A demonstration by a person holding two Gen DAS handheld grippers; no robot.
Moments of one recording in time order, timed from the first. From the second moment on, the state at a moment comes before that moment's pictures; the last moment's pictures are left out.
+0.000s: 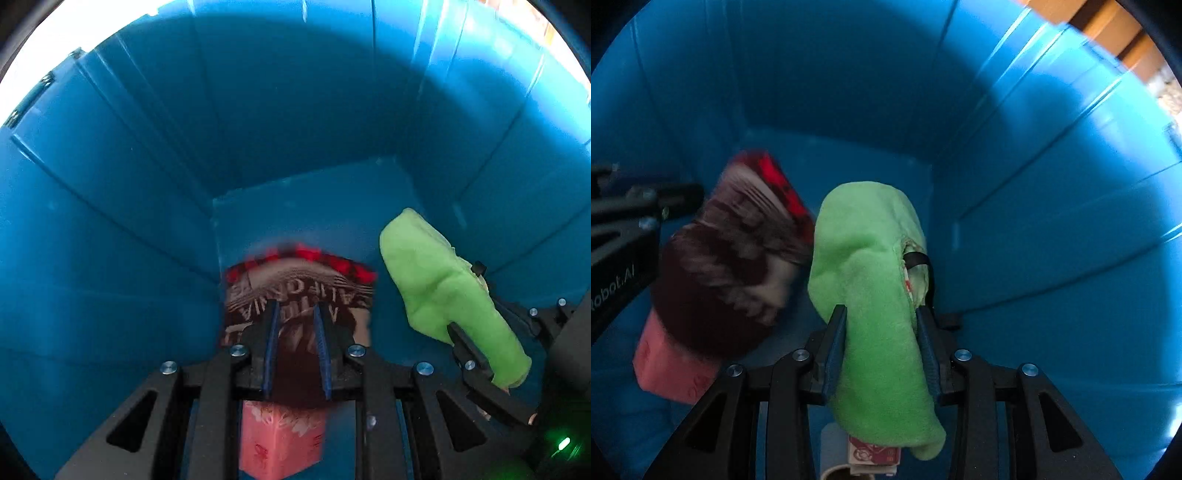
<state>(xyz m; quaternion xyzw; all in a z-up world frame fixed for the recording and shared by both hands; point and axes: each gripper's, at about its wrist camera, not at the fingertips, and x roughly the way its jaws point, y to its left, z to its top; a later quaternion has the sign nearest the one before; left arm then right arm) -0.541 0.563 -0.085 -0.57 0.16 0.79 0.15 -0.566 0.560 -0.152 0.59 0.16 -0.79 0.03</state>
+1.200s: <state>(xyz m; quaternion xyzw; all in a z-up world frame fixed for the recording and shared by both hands) -0.356 0.437 0.099 -0.42 0.10 0.87 0.23 -0.419 0.565 0.007 0.57 0.12 -0.80 0.15</state>
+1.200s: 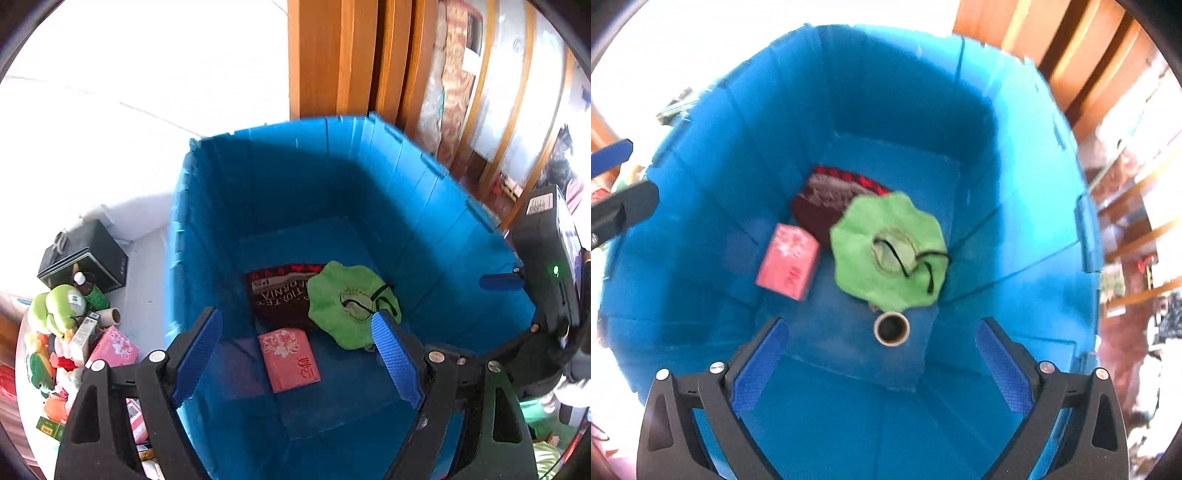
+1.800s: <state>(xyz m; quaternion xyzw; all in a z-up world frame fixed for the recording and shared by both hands) -0.276 0.208 0.080 -0.31 -0.01 0.95 0.05 -0.327 0.453 0.081 0.39 0.02 -0.88 0.26</state>
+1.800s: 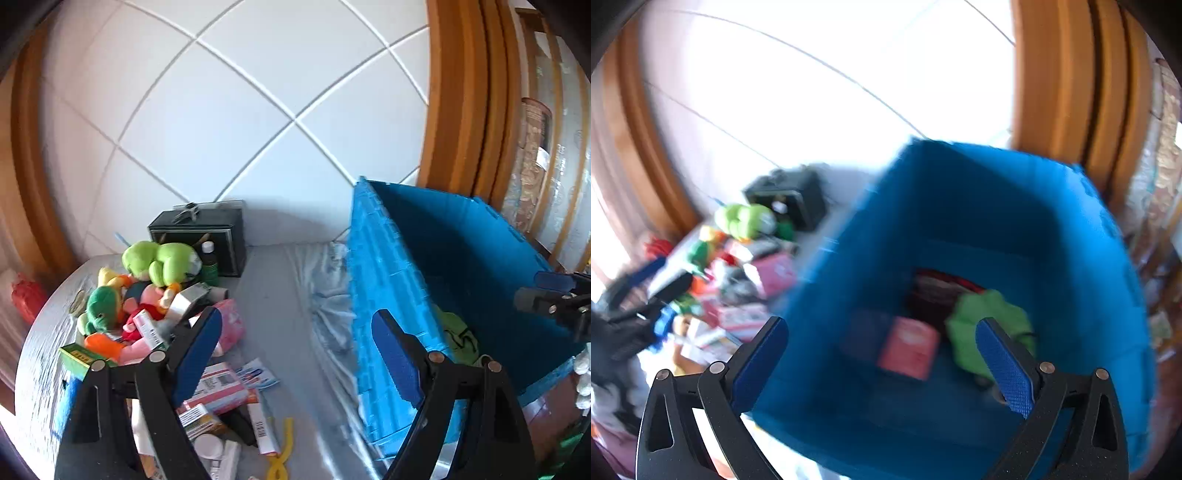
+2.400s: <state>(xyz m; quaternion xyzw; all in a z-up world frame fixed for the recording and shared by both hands) -0.207 -0.021 -0.028 -0.36 -0.08 0.92 -0.11 -0.254 0.262 0.018 0.36 0.04 -0.85 0.39</state>
